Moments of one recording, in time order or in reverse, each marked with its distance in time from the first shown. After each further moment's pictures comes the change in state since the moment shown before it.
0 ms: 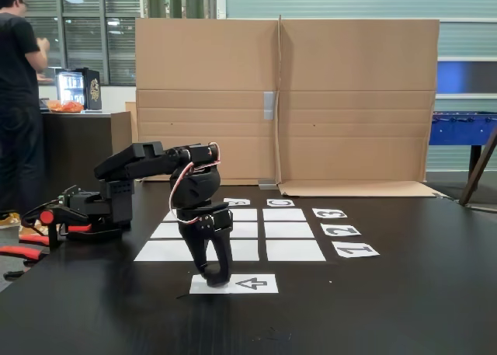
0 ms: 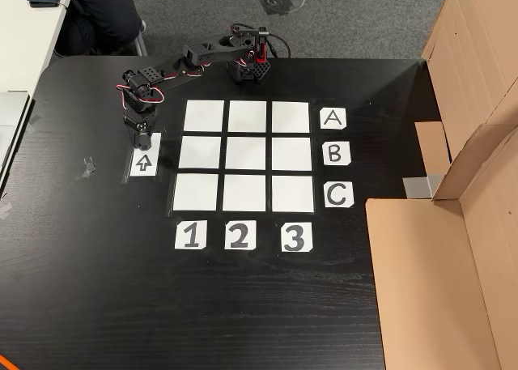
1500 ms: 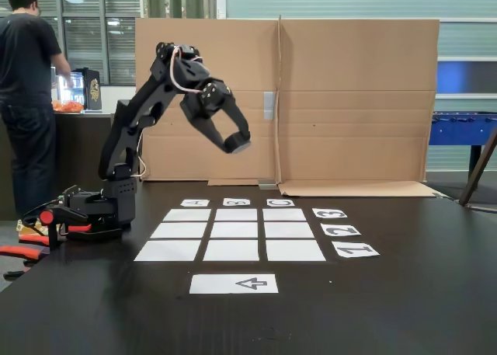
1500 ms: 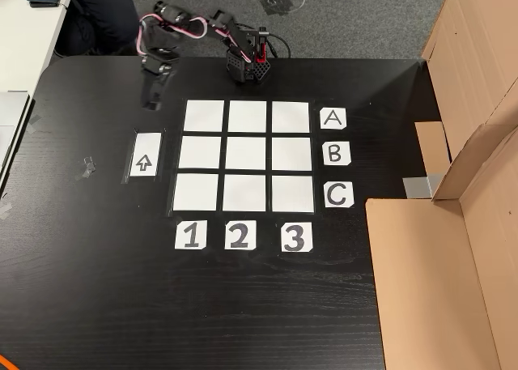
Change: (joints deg) arm -14.2 49.0 18.5 4.7 1.2
